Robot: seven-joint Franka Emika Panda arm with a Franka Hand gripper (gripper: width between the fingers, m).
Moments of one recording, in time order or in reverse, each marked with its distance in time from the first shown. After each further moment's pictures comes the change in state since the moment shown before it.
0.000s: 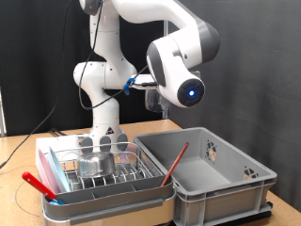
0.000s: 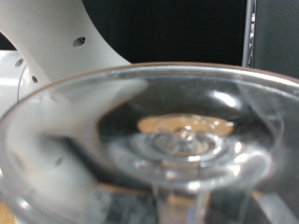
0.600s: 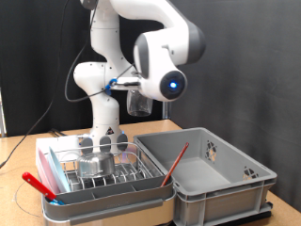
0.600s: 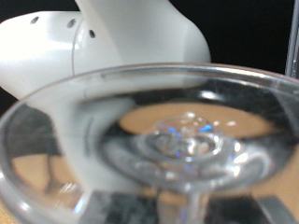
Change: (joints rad) arm -0.043 -0.128 -0.020 -0.130 -0.196 0.081 -0.189
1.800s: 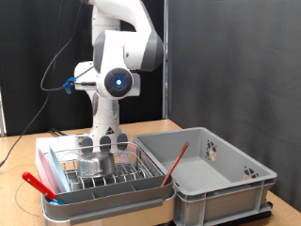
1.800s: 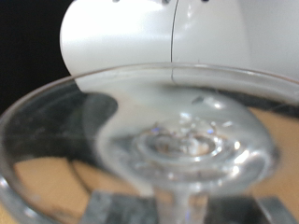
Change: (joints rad) arm -0.104 -0.156 -0.123 -0.202 -0.224 0.108 -0.187
